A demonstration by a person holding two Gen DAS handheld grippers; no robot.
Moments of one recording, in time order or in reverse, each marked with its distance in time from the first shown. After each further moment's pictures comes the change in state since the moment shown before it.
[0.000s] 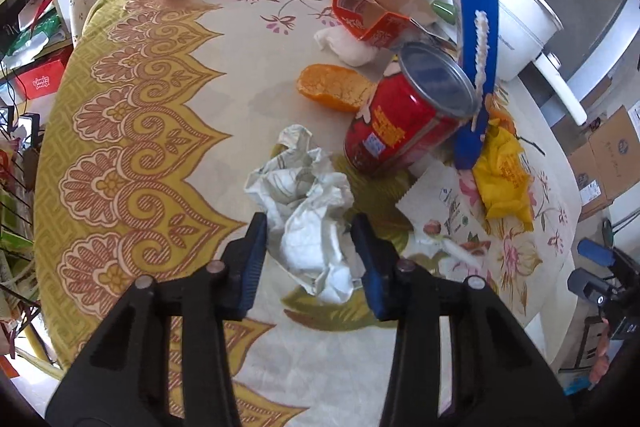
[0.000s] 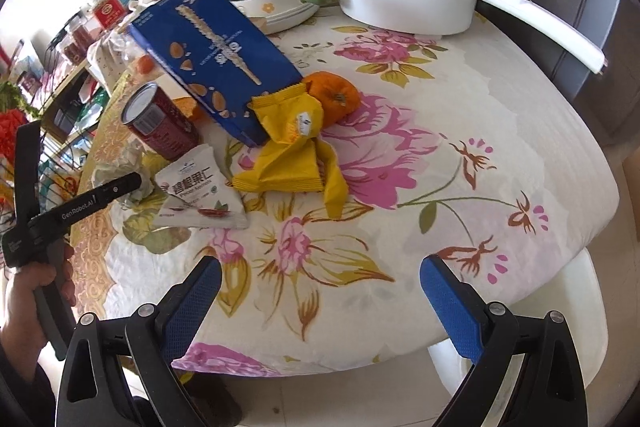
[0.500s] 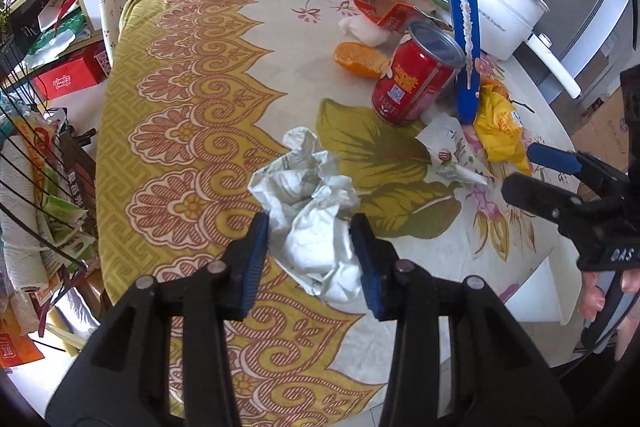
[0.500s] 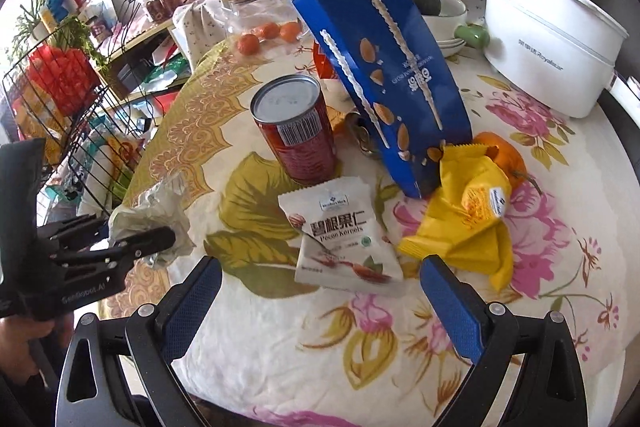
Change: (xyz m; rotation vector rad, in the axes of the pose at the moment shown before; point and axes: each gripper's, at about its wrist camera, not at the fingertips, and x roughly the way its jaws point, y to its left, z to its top) left arm -0.042 0.028 -0.034 0.023 0.007 0.033; right arm 0.042 0.098 0.031 -0.203 -0.053 0.132
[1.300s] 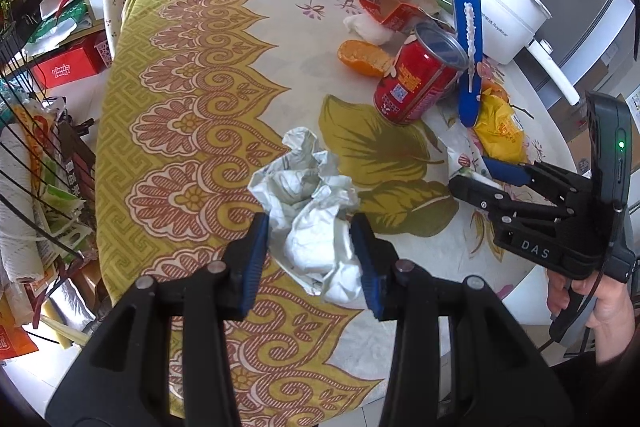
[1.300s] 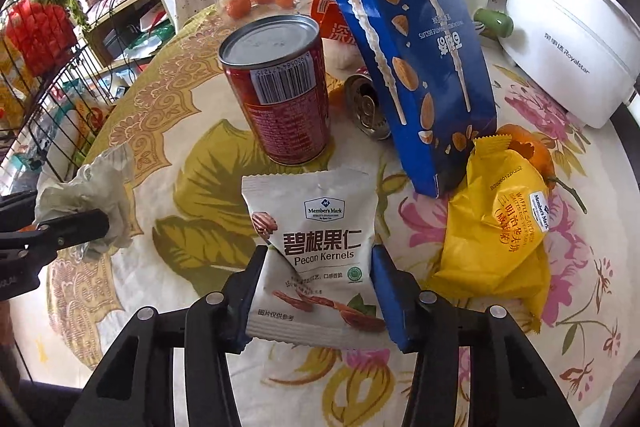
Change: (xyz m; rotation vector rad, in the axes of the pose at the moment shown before) left arm -0.002 0.002 0.000 -0.028 0.014 -0.023; right arm 0.032 0.003 -0.011 -0.090 0.043 -0.053
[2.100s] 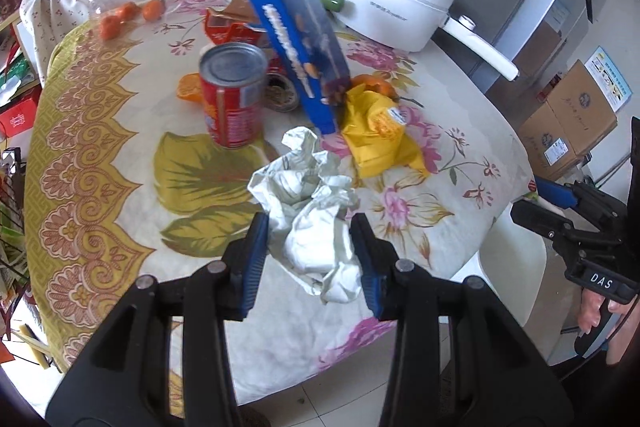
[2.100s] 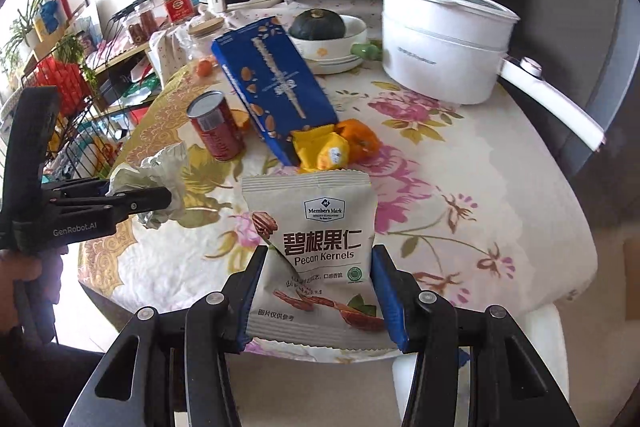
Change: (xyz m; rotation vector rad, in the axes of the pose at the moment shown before) left arm -0.010 -0.129 0.004 0.143 -0.043 -0.121; right arm -0.145 -0.108 -0.080 0.122 -0.130 -0.067
